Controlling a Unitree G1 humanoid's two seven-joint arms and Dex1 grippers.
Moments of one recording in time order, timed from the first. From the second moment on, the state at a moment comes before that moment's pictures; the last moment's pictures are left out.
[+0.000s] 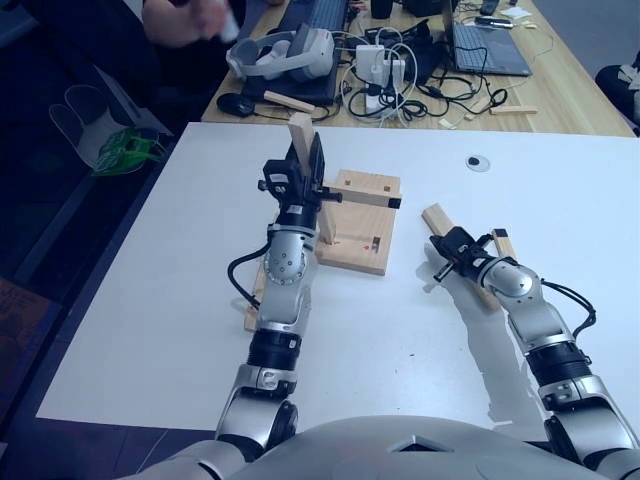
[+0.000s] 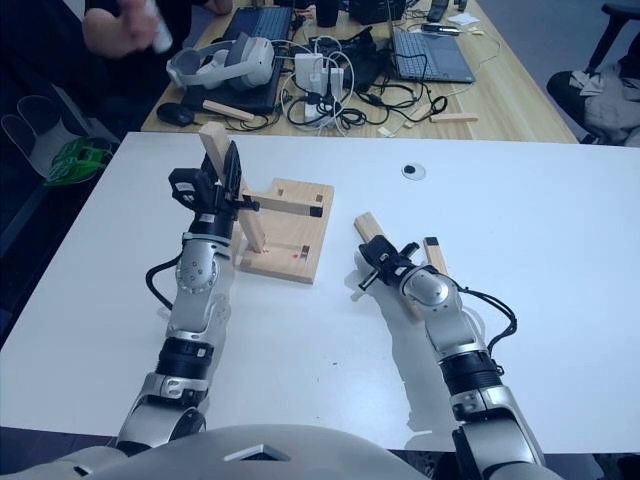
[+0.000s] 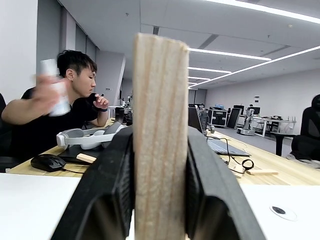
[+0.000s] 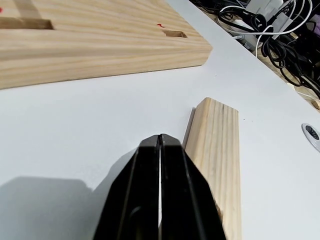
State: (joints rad) left arm -0.30 -0.04 -0.05 0.20 -0.07 -0.31 0.03; right arm -0.20 -0.39 0.20 0.27 -0.13 0.04 0.51
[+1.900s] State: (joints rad) left arm 0.17 0.48 0.21 -0.06 -0.07 0.47 -0.41; right arm -0.08 -0.26 -0.05 0.06 0.07 0.14 0.33
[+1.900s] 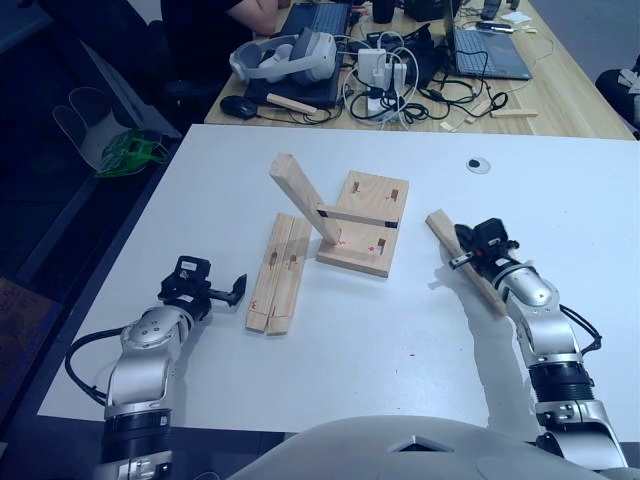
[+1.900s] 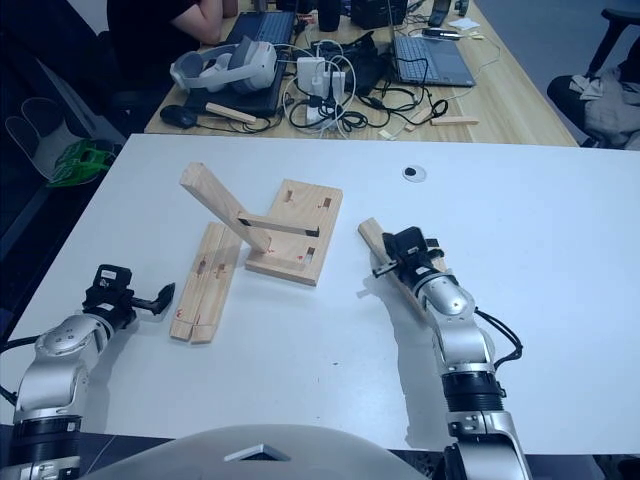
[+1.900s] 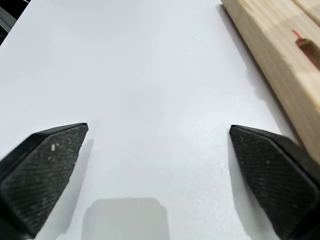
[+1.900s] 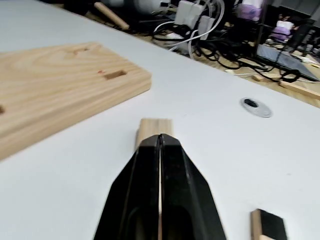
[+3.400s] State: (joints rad) left arm 0.18 0.66 0.13 -0.20 -0.37 0.56 -0.78; right arm 0.04 -0.02 -0.16 -0.14 0.27 0.14 0.10
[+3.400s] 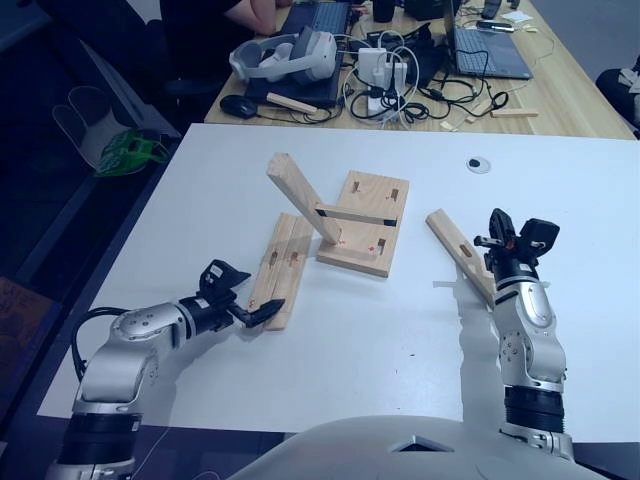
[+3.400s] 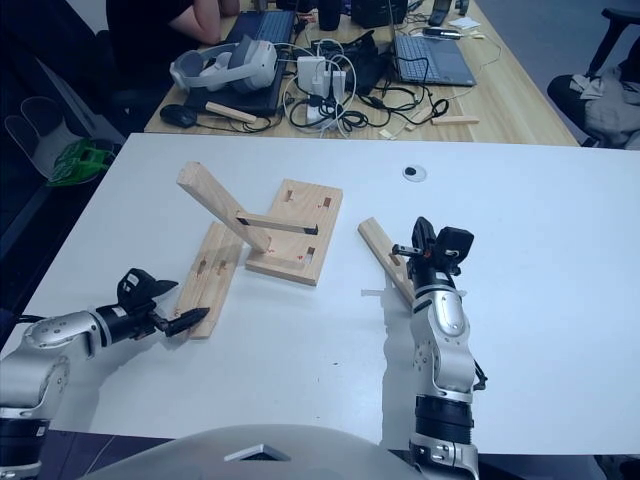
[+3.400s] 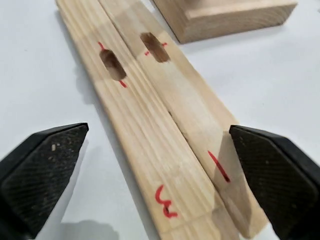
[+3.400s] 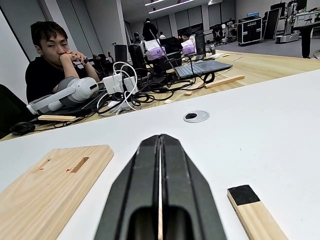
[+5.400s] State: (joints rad) left arm -0.02 0.62 -0.08 -0.49 -0.35 1.28 -0.48; right arm 0.00 -0.02 -0.15 -0.10 0.27 0.12 0.10
